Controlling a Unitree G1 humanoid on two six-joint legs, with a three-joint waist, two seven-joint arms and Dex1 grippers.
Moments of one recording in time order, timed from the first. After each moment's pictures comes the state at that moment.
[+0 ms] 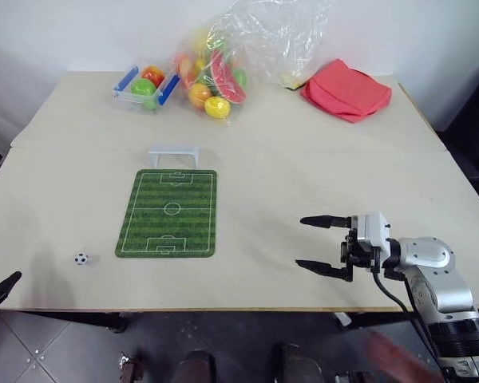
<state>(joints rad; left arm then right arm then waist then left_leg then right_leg) 0.20 0.91 0.75 0.68 -0.41 -0.43 -0.94 -0.26 -0.63 -0.04 0.00 0.44 -0.04 1.30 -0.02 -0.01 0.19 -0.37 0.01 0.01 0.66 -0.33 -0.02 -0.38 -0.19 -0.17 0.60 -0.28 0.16</state>
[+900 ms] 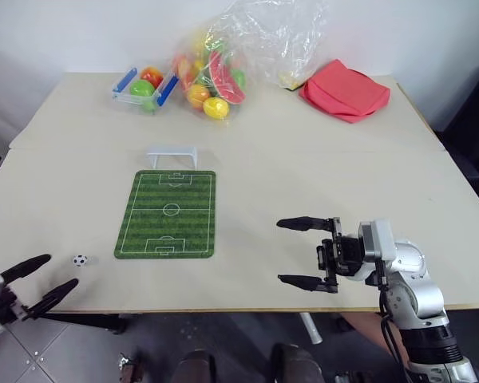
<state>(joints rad) 0.05 0.80 0.58 0.64 -0.49 -0.29 -1.23 -0.24 -0.47 0.00 -0.15 0.60 -0.05 1.38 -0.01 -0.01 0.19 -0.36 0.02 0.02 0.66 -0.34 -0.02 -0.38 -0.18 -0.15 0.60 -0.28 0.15</state>
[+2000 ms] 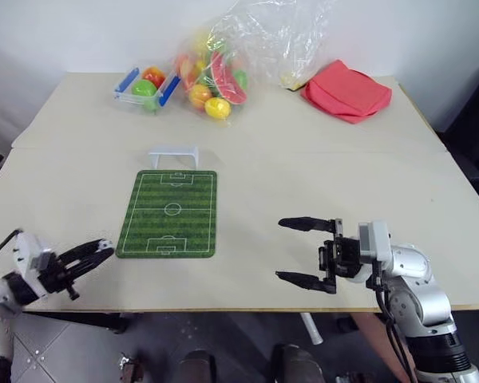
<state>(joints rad) -0.10 0.76 0.40 0.29 -0.52 -0.04 -1.25 -0.20 -0.52 -0.01 -0.21 0.58 -0.02 1.29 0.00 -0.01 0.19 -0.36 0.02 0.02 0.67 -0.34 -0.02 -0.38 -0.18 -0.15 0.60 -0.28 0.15</state>
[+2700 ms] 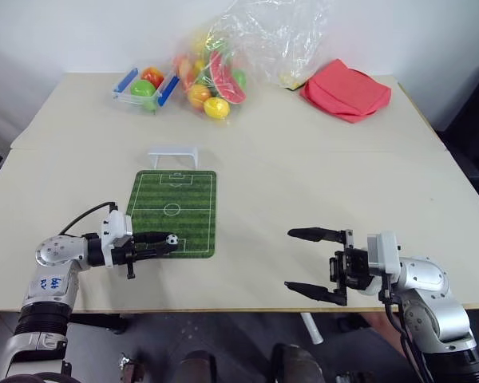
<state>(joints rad) -0.36 0.68 0.11 0.45 -0.34 -0.15 -1.34 -0.10 -0.56 -0.03 -0.28 0.58 -0.02 1.25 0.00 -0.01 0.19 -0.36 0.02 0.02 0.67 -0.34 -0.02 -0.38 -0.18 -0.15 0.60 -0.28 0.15</state>
